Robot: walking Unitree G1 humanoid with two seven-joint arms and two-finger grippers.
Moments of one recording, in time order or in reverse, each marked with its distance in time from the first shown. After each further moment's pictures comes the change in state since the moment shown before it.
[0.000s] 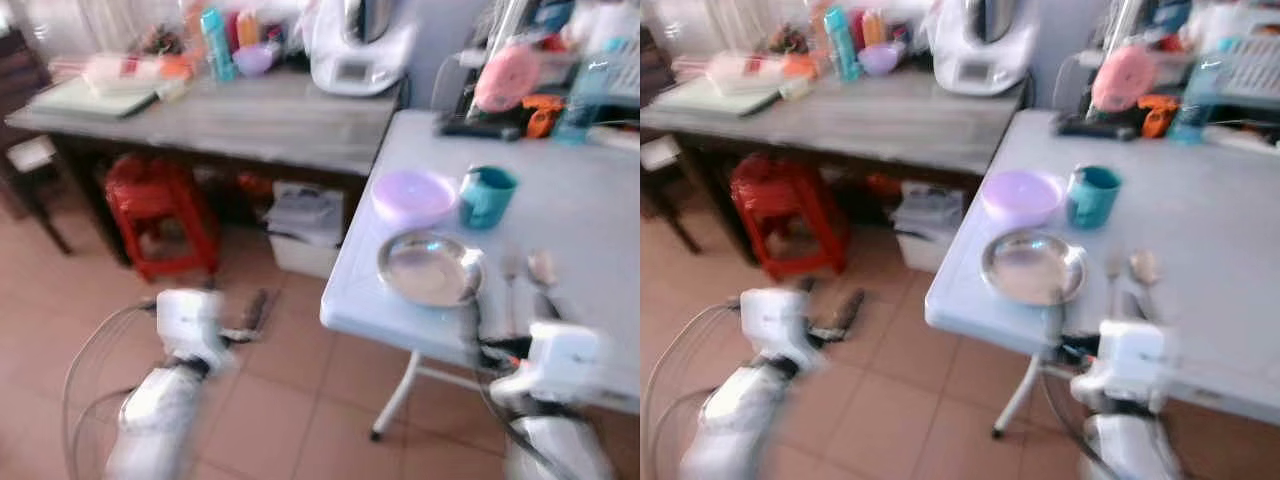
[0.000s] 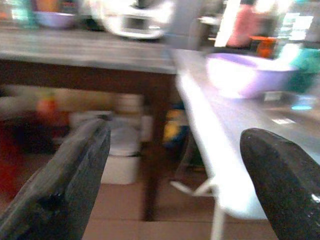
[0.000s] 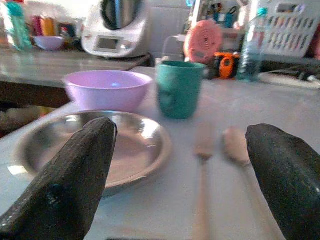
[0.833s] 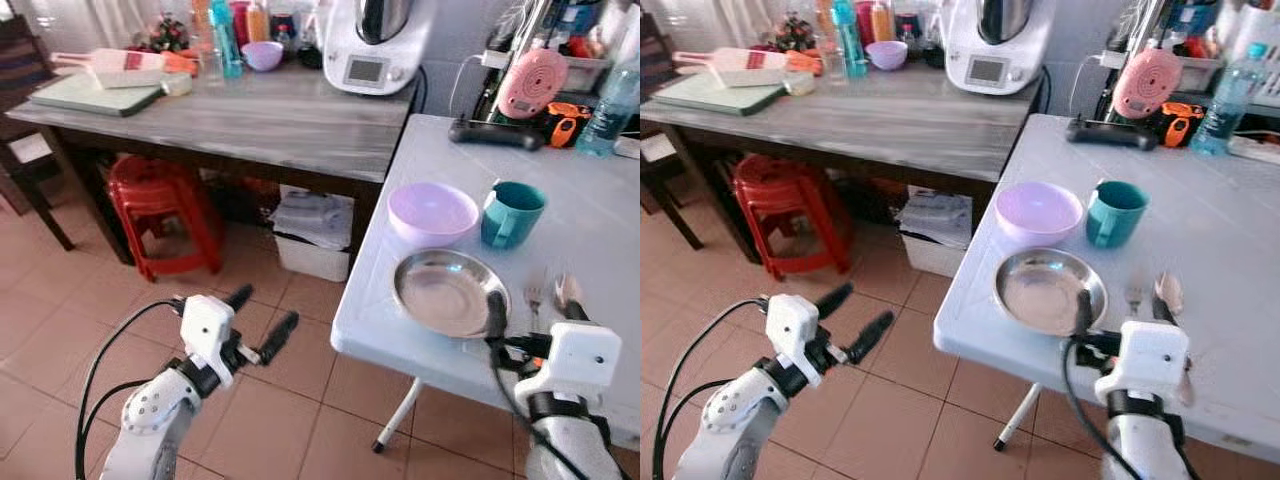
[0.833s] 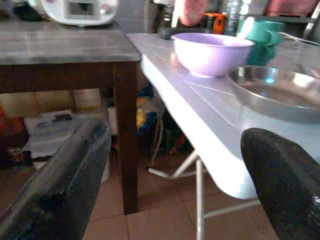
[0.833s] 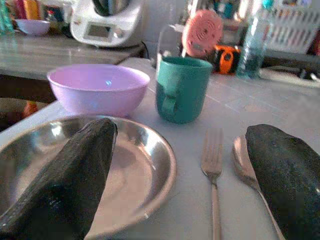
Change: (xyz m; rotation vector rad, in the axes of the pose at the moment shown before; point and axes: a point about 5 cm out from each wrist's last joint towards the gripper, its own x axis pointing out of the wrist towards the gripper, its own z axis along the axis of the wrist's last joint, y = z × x) left arm -0.012 0.009 0.001 0.085 0.055 -0.262; right arm 0.002 -0.011 -0.003 -0.010 0.046 -0.062
